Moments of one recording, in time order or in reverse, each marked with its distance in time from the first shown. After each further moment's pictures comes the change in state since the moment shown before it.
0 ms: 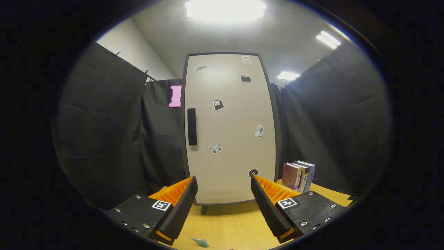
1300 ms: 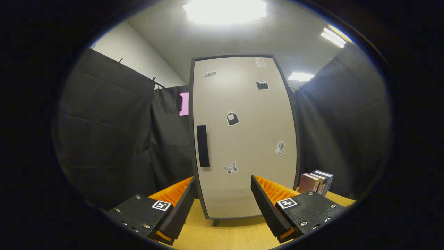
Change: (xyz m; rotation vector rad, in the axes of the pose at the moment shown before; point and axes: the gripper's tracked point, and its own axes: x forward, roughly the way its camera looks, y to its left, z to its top) arm 0.070 0.041 0.069 0.009 -0.040 0.134
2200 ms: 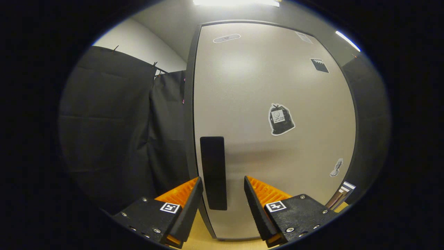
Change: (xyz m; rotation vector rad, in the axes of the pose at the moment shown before) arm 0.183 0.045 0.011 -0.022 0.116 0.057
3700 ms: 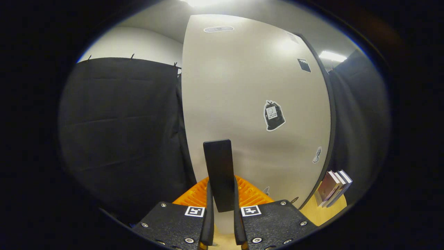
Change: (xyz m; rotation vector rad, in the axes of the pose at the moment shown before) arm -0.107 -0.014 0.012 0.035 0.132 0.239
